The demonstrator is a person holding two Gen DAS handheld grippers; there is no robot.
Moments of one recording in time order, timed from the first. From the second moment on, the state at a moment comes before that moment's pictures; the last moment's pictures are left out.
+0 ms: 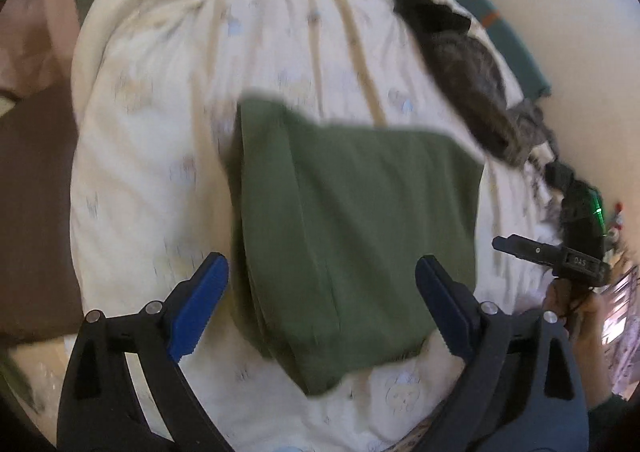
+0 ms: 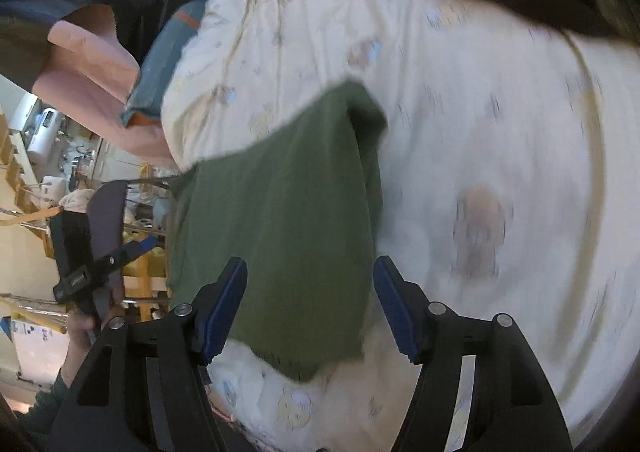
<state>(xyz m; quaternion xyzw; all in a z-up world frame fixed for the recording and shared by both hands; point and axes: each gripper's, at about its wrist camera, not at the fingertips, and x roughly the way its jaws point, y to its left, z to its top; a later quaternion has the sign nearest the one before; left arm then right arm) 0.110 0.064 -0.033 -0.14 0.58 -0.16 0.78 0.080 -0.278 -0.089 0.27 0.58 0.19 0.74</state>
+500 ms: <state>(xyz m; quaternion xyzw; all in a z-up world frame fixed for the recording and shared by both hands) 0.069 0.067 -0.038 -0.16 0.55 -0.22 0.79 0.045 -0.244 -0.098 0.29 0.57 0.23 0.73</state>
